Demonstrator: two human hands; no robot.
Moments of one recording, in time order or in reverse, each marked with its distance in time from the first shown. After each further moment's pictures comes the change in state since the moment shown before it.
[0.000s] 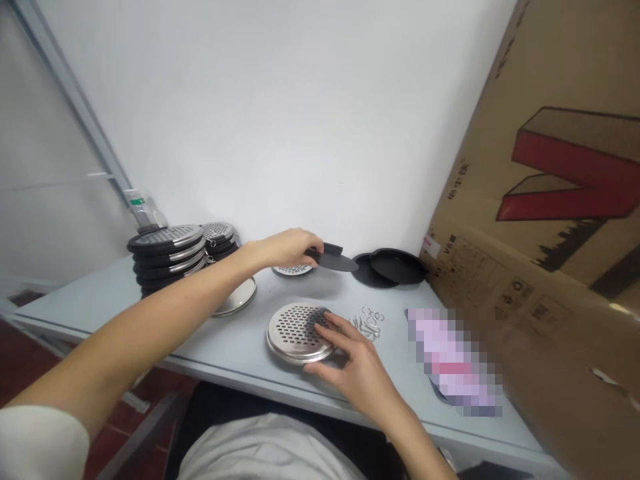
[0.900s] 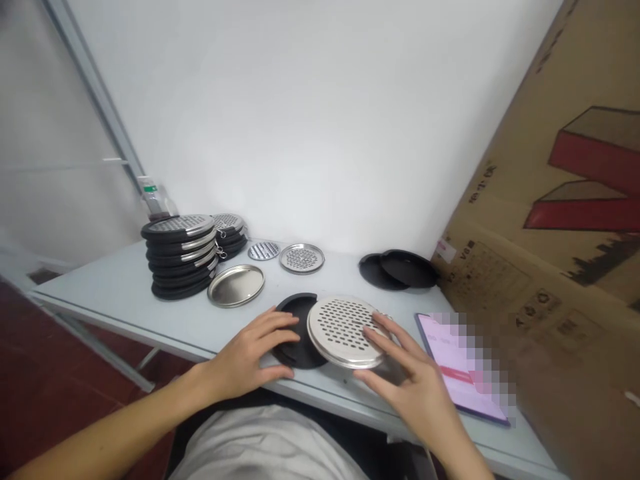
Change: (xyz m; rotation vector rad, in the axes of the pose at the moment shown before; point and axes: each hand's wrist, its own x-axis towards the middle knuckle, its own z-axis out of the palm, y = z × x) left_hand -0.168 0.053 0.125 -0.287 0.368 -0.023; right_hand -0.027 0.024 -0.043 -0.109 0.180 -0.085
